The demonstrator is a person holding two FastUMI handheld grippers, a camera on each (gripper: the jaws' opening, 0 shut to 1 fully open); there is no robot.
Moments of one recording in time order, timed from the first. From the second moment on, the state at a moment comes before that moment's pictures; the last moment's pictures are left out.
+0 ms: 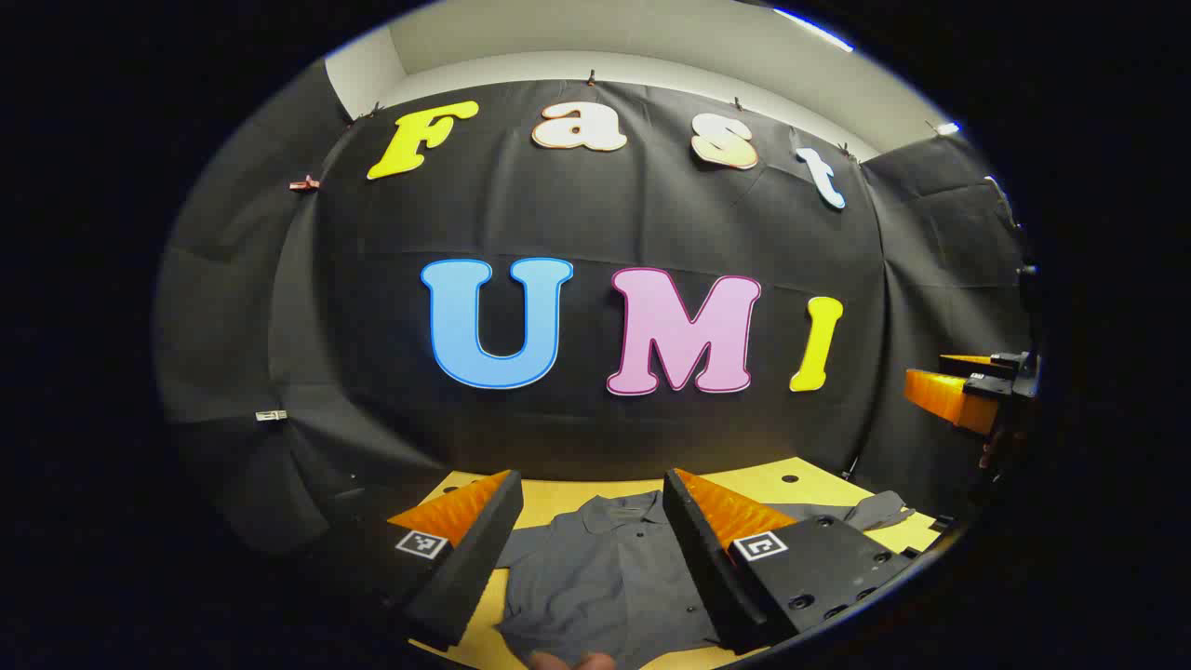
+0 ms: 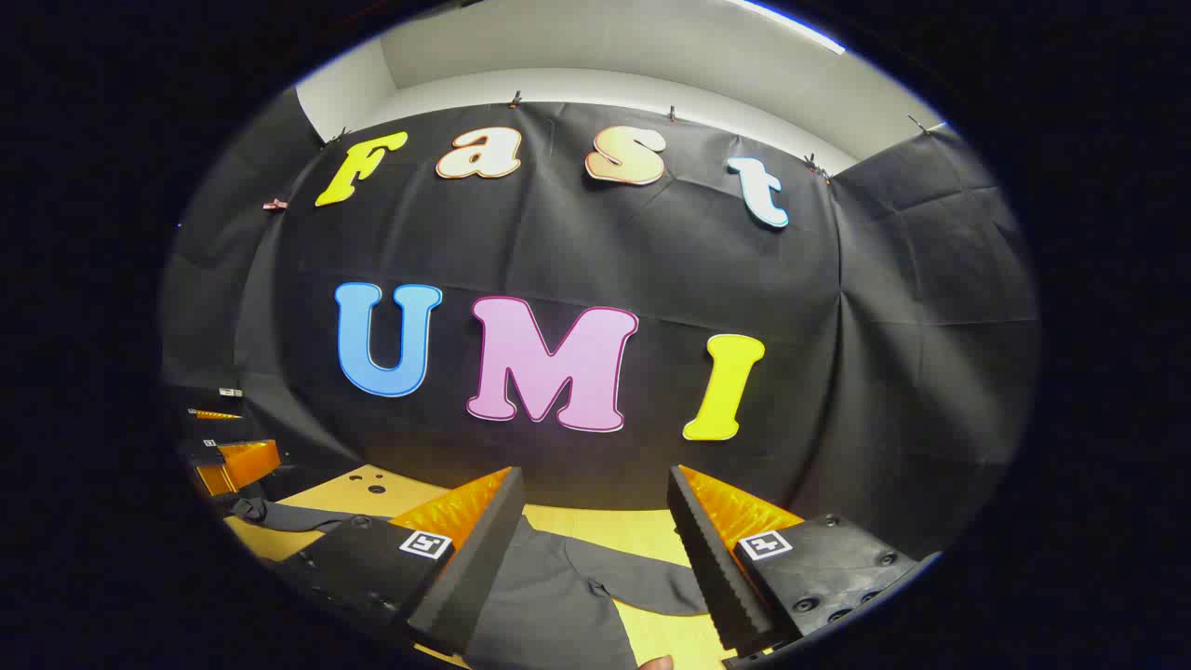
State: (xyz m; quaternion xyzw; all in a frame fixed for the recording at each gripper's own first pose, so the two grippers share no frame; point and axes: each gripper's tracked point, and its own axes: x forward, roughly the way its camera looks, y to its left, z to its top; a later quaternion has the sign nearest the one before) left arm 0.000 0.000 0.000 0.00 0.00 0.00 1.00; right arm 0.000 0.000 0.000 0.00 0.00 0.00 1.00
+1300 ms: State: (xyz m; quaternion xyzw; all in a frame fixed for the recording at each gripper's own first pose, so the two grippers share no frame) left arm 0.060 -0.086 -0.034 0.01 0.04 0.02 1.00; right arm 0.069 -0.209 -0.142 0.00 0.16 -0.07 0.98
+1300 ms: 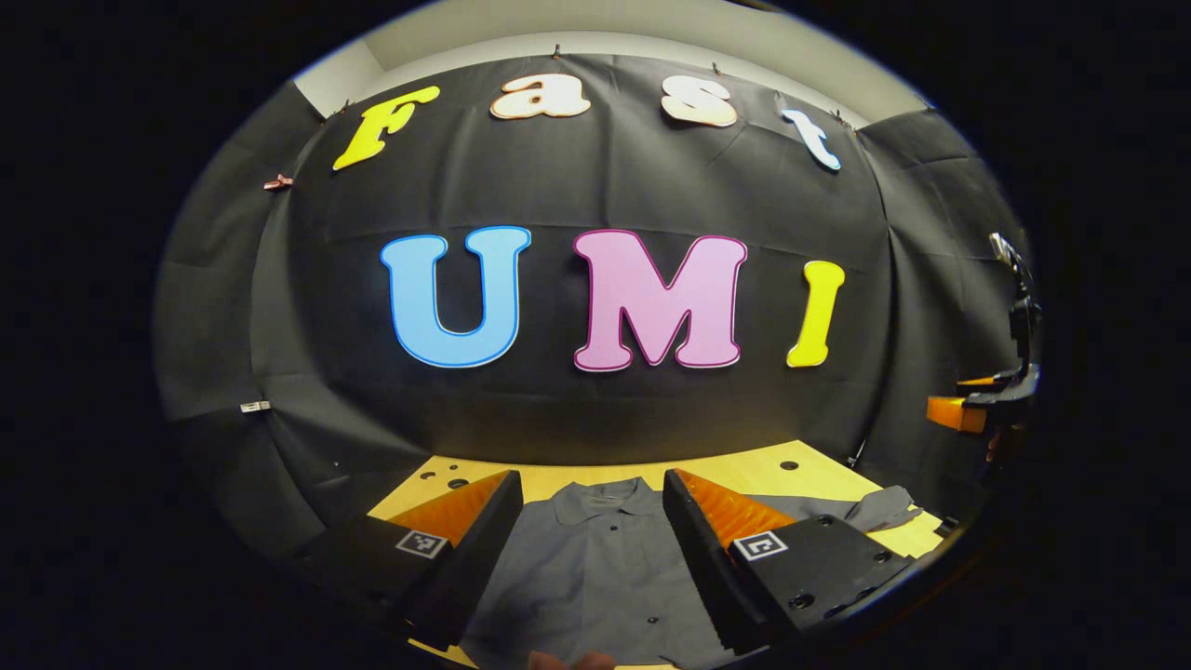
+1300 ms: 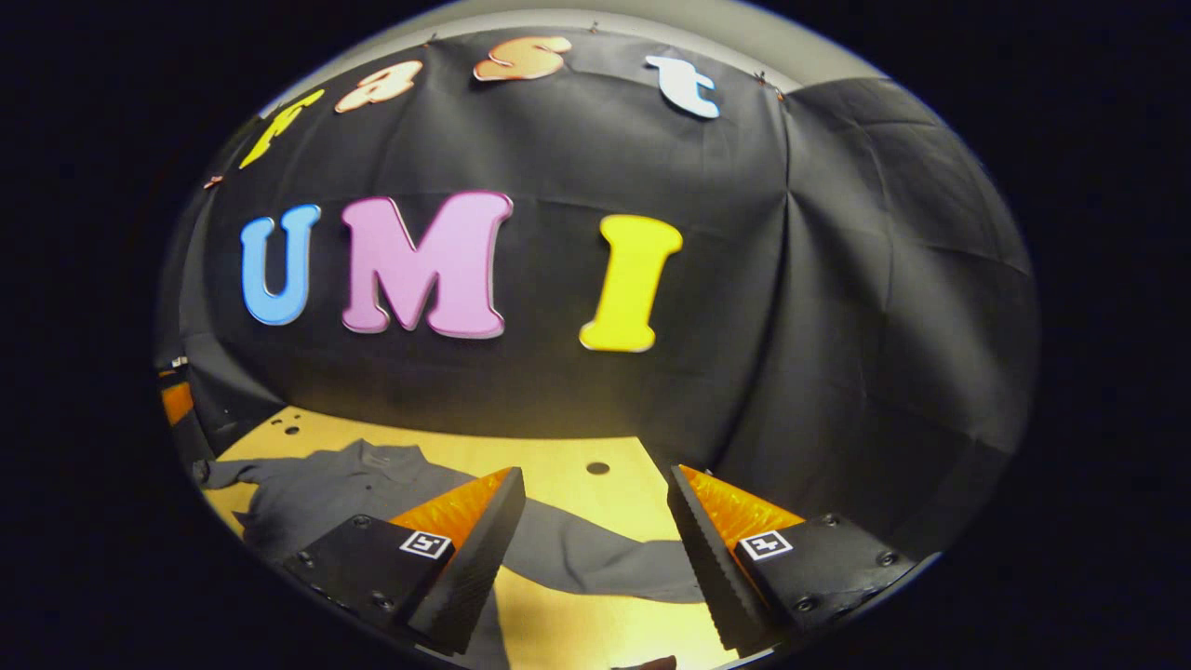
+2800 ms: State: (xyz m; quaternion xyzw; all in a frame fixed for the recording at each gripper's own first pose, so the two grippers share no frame) left arm 0.036 -0.081 -0.077 0.03 0.13 0.12 0.98; right arm 0.108 -0.332 -0.443 0.05 0.38 -0.10 0.92
